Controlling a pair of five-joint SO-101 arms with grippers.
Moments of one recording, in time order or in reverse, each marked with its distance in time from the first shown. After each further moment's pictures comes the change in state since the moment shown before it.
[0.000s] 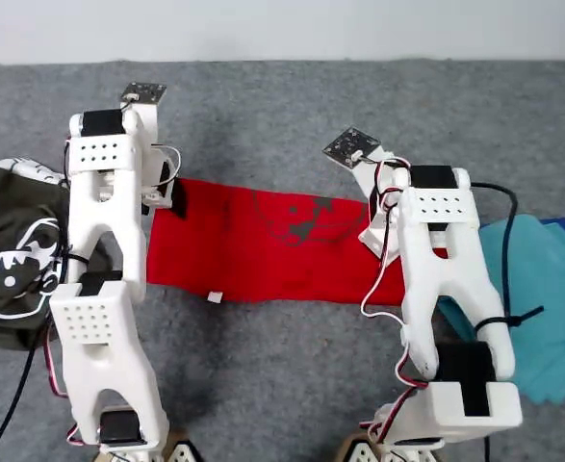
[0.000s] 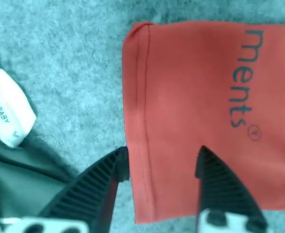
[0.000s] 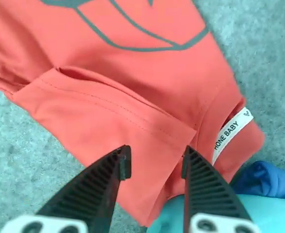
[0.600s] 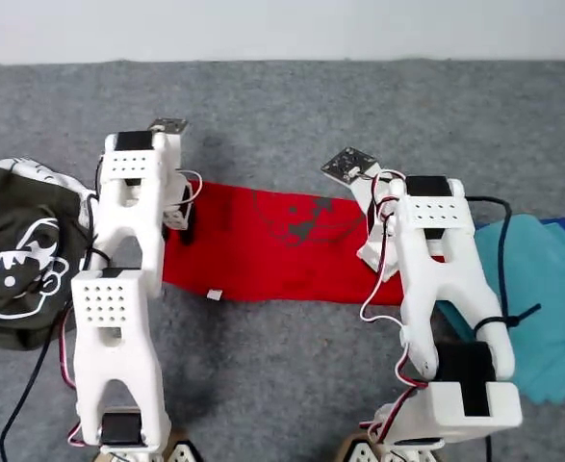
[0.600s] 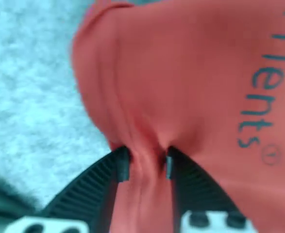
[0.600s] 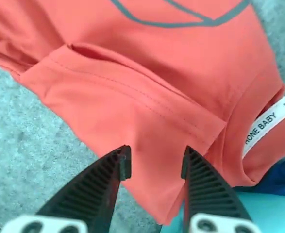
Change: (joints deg) left arm 3.4 14.1 -1.1 -2.5 2.5; right arm 0.0 0.0 4.9 -0.1 0.0
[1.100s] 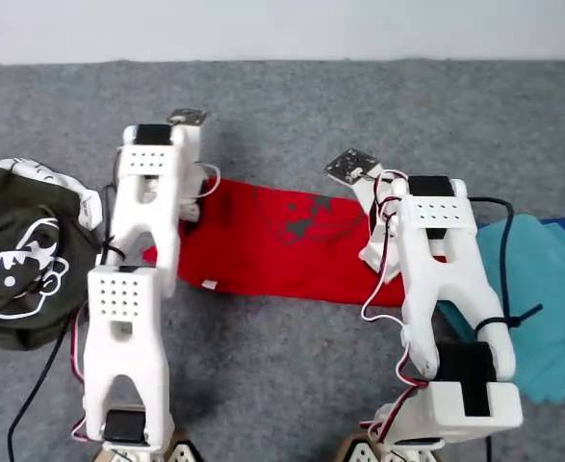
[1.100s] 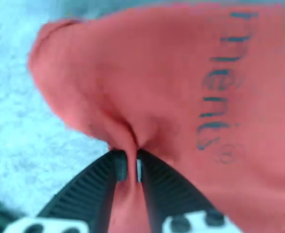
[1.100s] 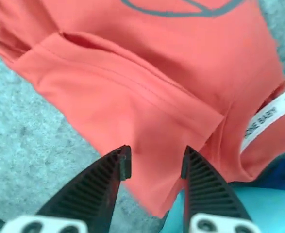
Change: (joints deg) left arm 5.1 -0.1 -9.6 3.3 0.1; right arm 0.4 0.0 0.0 1.7 0.0
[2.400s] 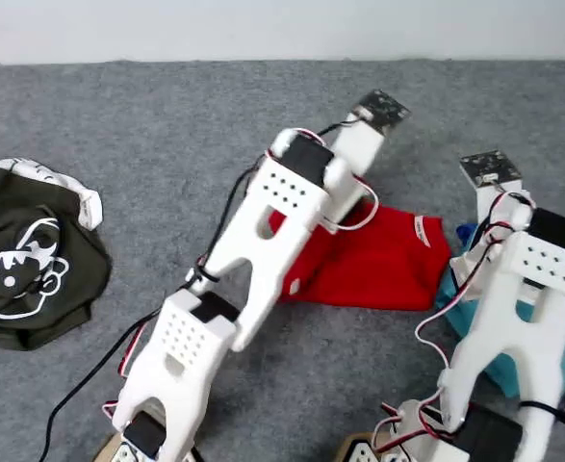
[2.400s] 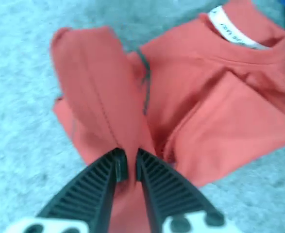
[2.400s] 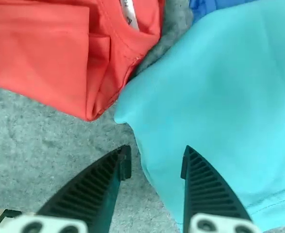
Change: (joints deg) left arm 32.3 -9.5 -9.2 -0.1 0.8; right arm 25.1 -18.5 5.0 6.9 -5.3
